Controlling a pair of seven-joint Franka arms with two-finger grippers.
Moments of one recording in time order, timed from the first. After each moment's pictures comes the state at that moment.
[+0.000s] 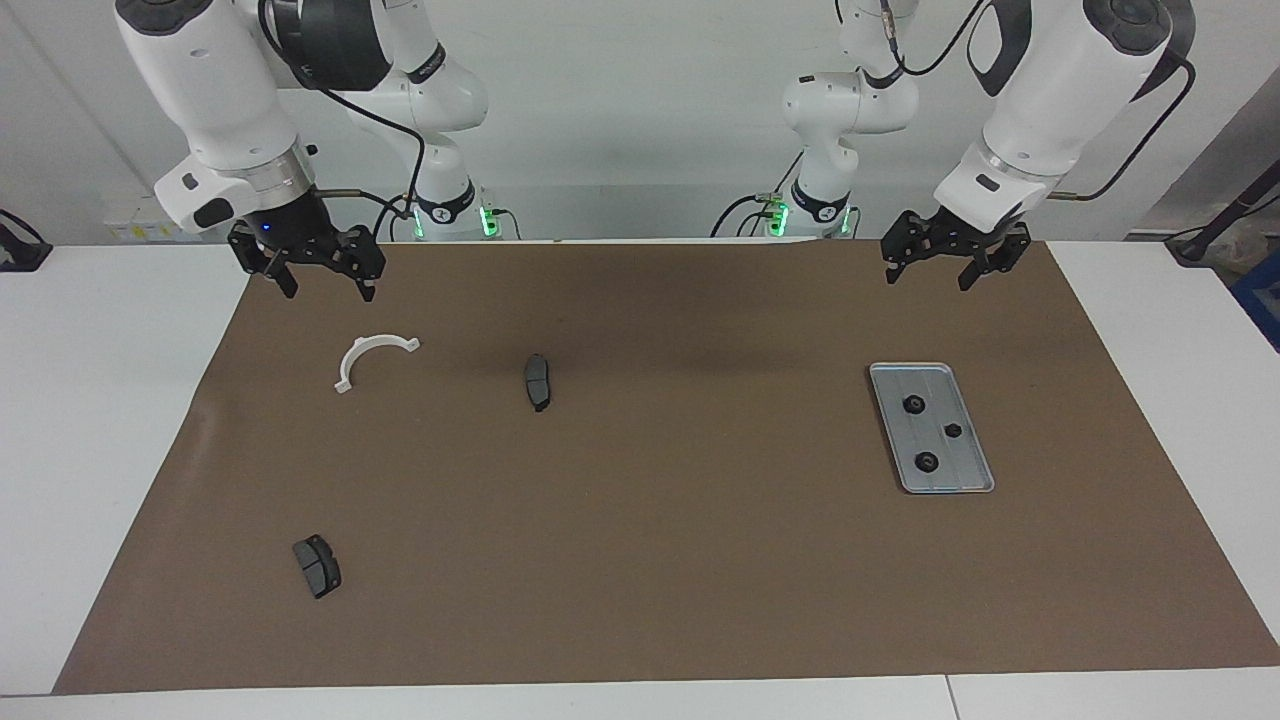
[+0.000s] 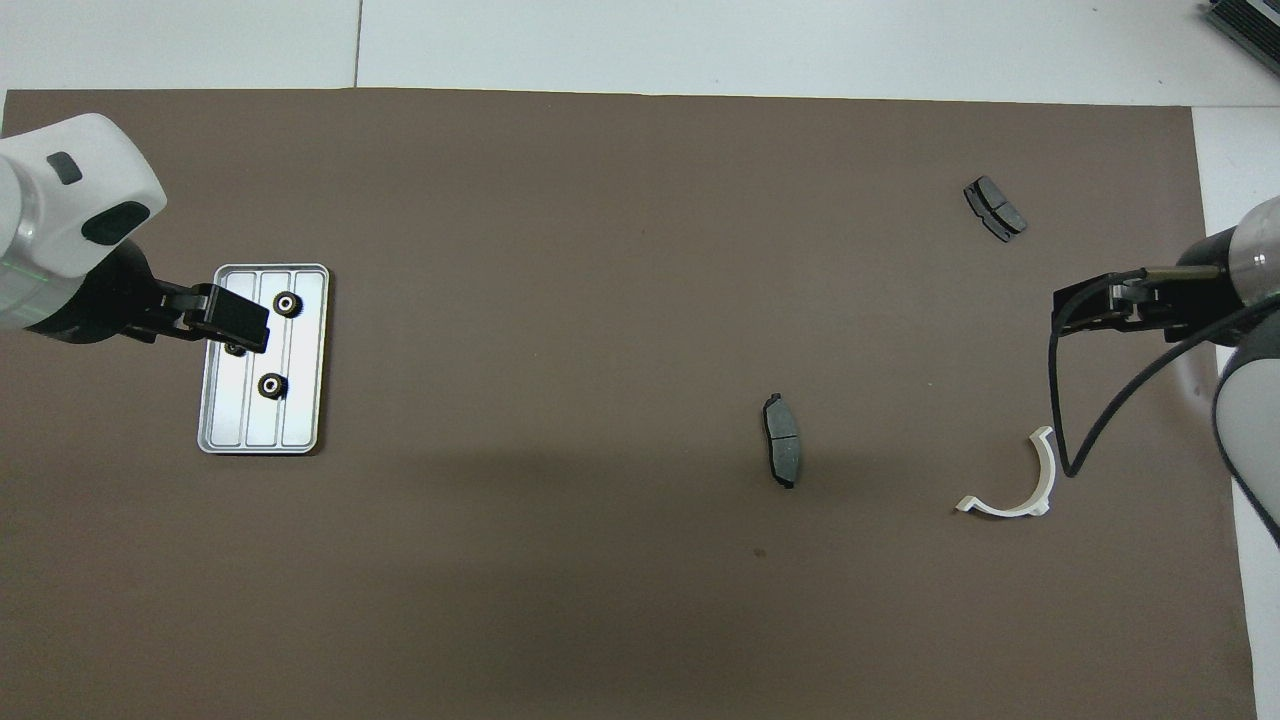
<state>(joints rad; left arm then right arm) -0.08 0.03 -0.07 -1.57 -0.05 1.54 0.00 0.05 -0.01 -0.01 -1.65 -0.03 1.64 0.11</state>
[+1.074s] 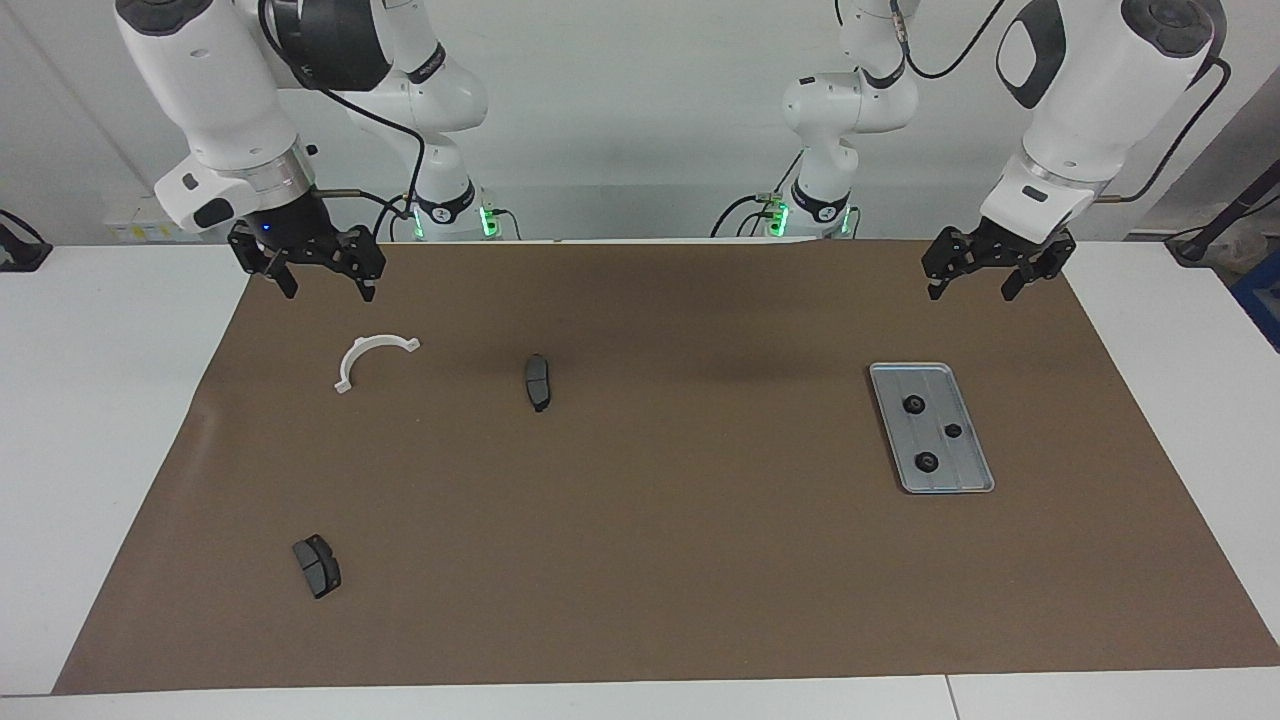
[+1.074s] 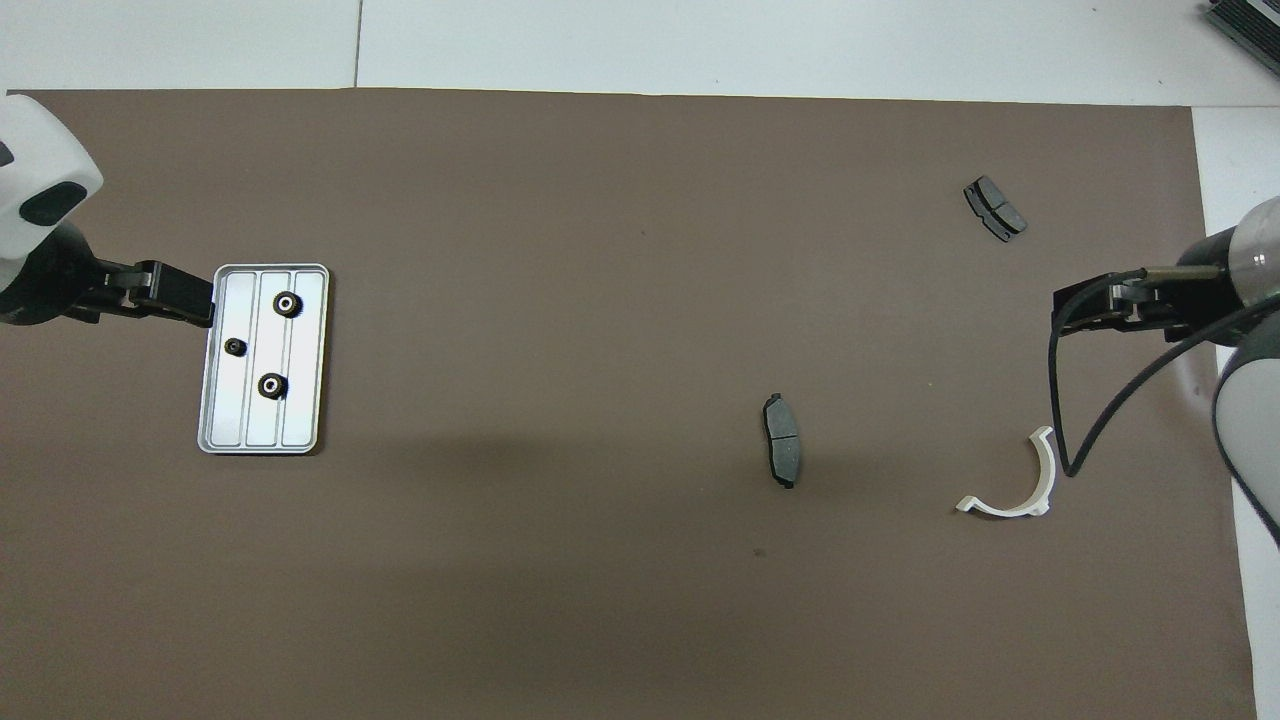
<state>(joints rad) -0.03 0.04 -0.07 -1.58 0.01 1.61 0.00 0.05 -0.01 -0.01 -1.65 -0.03 1.64 0.11</state>
